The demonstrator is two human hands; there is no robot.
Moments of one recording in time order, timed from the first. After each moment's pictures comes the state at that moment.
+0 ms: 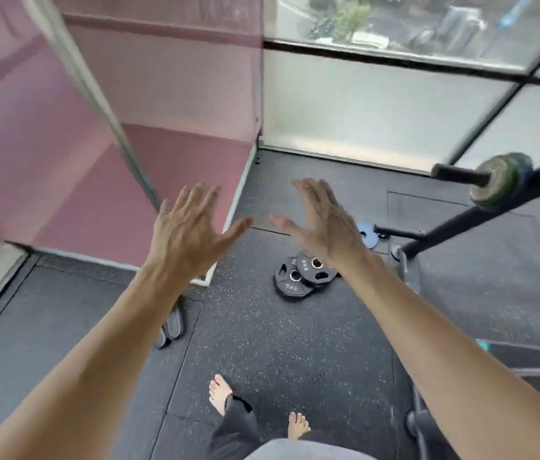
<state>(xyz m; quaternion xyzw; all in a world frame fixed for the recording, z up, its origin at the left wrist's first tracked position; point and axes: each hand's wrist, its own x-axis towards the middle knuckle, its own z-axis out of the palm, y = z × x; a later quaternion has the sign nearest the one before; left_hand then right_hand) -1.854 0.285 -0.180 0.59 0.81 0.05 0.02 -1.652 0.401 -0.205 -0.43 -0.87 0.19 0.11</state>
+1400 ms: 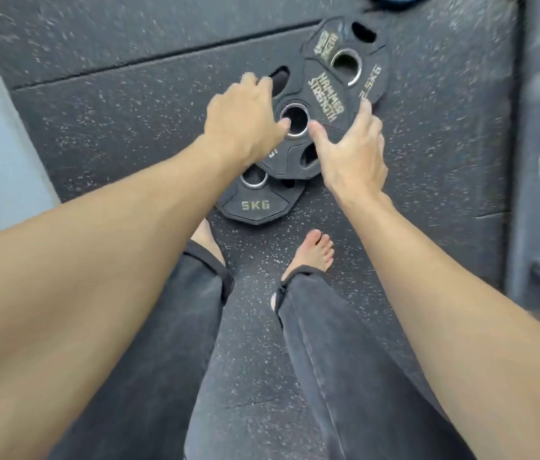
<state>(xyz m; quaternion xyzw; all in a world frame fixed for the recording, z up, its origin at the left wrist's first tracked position) -1.764 0.804 -0.945 0.69 0.63 -0.17 0.30 -1.612 0.750 -0.957 -0.84 -0.45 0.32 -0.01</state>
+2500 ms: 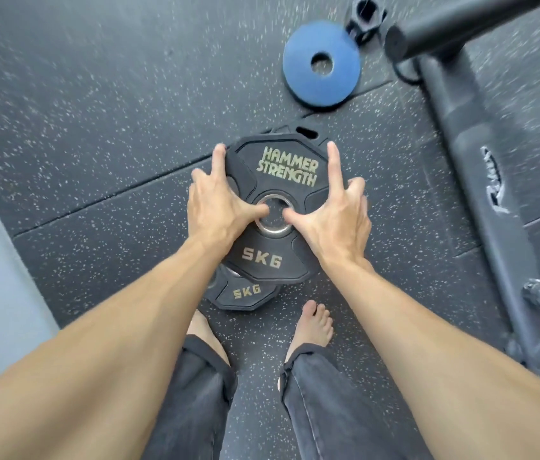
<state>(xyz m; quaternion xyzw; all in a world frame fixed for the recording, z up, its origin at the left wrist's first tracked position) -1.750 0.837 -0.948 0.59 0.73 0.00 0.36 -1.596 0.781 -0.933 -0.86 -0.46 0.23 0.04</state>
